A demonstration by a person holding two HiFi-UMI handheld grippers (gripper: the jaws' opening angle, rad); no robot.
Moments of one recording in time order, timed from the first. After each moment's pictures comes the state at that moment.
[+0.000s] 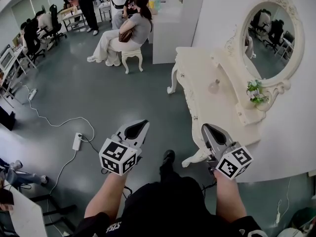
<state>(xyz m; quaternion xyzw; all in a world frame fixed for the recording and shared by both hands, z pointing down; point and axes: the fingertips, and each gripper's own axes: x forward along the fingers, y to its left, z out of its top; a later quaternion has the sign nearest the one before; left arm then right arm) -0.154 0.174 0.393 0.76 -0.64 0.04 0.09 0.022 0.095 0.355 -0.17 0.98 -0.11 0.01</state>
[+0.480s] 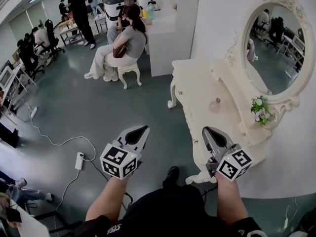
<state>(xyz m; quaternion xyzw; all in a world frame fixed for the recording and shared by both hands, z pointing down) -0.189 0.031 0.389 0.77 -0.63 0.05 0.08 -0.008 -0.051 0.358 -0.19 0.98 -0.11 0.03</state>
